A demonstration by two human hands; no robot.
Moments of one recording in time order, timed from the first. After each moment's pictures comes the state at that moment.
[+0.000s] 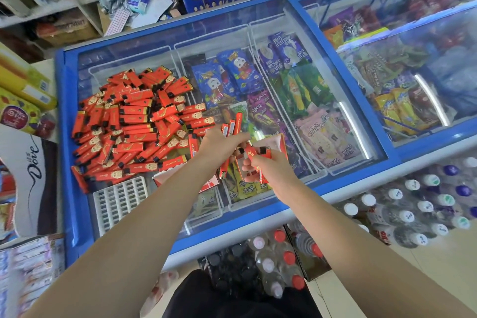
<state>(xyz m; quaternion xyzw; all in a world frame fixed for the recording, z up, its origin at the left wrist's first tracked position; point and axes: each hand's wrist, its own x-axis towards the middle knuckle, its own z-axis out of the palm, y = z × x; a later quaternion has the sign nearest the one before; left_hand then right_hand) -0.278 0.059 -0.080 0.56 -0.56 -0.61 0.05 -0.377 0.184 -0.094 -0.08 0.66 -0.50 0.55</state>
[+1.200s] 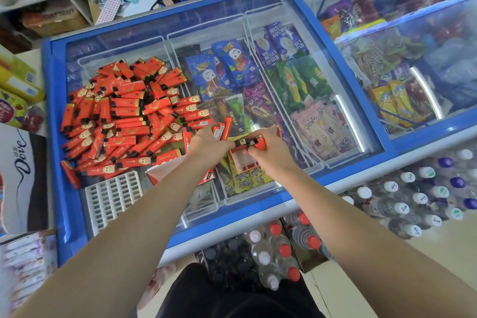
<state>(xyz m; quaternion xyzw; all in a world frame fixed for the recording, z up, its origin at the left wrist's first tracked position) -0.266 0.064 -0.088 0.59 -0.63 -0.51 0.00 -0.397 0.177 -0.111 -0.32 0.78 -0.37 0.40</state>
